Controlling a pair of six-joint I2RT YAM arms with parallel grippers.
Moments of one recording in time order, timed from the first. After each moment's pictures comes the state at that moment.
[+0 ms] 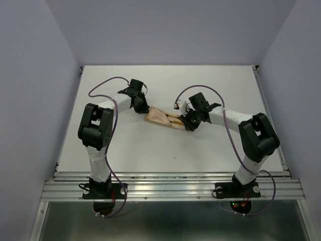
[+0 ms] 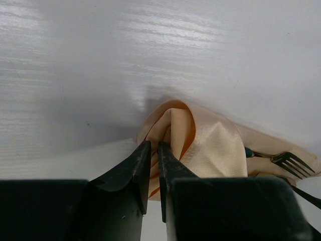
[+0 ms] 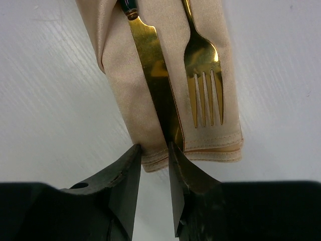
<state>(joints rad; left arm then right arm) -0.35 1.96 1.33 -0.38 0.11 -0.61 0.49 1.75 1.08 -0.38 -0.29 -0.42</state>
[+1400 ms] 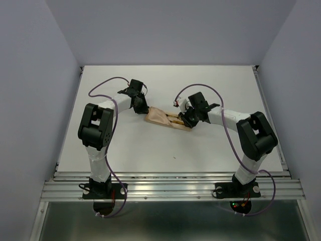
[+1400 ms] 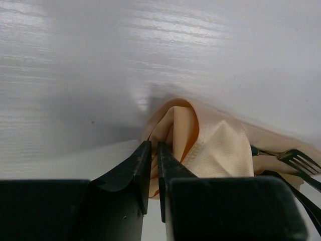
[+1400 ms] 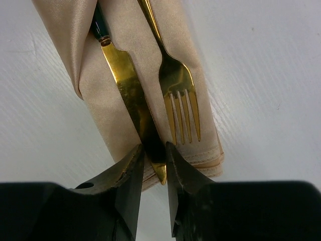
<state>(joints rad) -0.35 1.96 1.33 -0.39 0.11 -0.60 0.49 1.78 1.08 -0.28 -0.24 -0.39</state>
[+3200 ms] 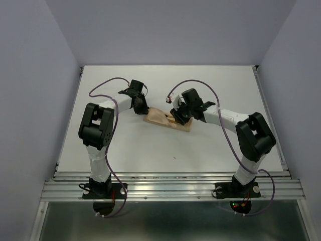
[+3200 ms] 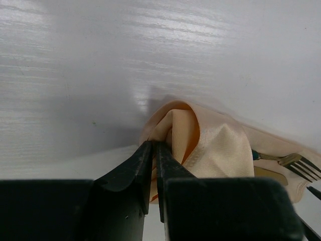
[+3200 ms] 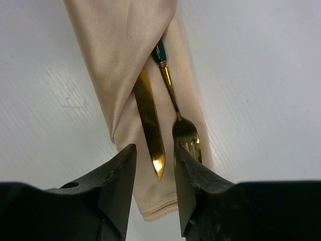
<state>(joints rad) -0.35 1.97 1.33 -0.39 0.10 -0.60 0.57 1.80 1.17 -0.23 -0.26 -0.36</state>
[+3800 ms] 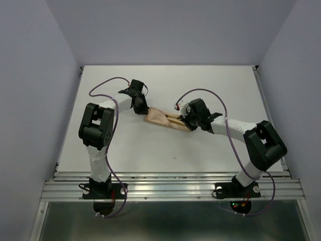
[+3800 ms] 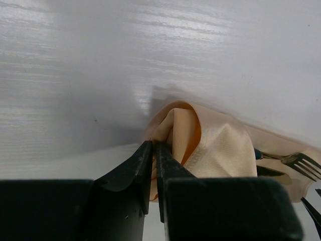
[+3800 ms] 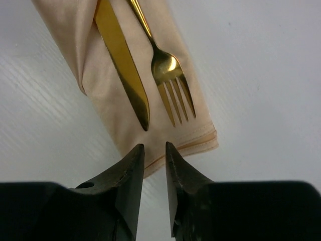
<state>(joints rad) -0.35 1.97 1.34 -0.41 0.09 -0.59 0.57 1.65 0.93 -0.11 -0.09 -0.32</state>
